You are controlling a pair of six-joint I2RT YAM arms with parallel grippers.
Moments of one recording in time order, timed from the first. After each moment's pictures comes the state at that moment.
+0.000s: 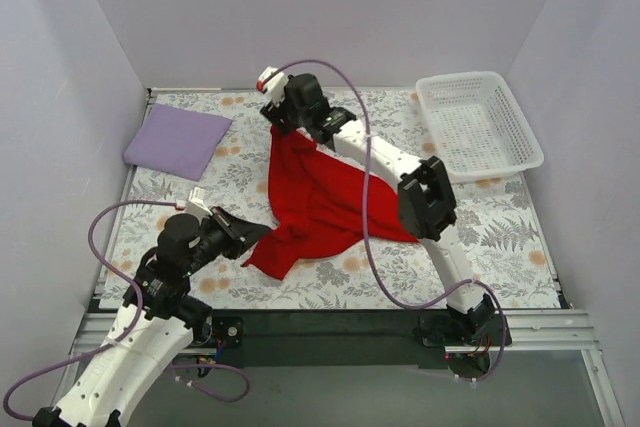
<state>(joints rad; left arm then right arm) -0.45 0.42 0.50 -0.45 0.28 -1.21 0.73 2.25 2.13 -0.25 -0.01 -0.35</state>
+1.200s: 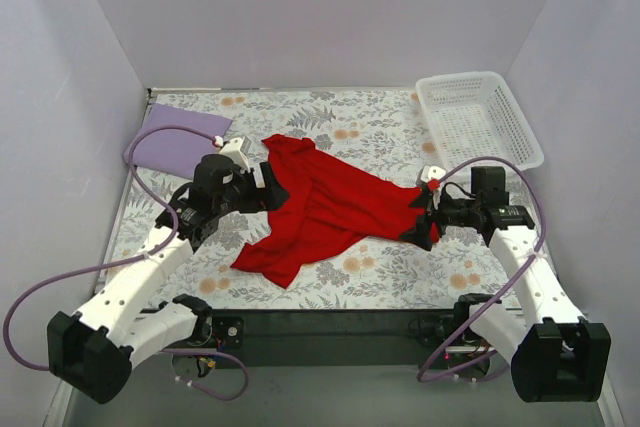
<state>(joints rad) -0.45 0.97 0.81 -0.39 0.14 -0.51 0.07 0.97 0.70 -0.61 -0.98 -0.74</state>
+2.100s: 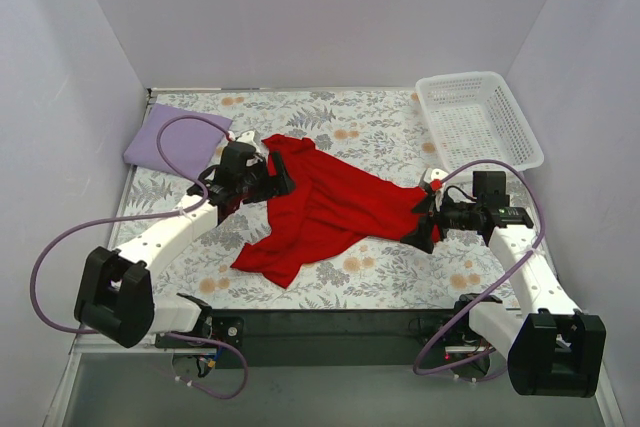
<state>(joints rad) -0.44 1.30 0.85 -0.24 0.05 -0.61 0.01 1.00 0.64 -0.61 -1.01 -0.74</state>
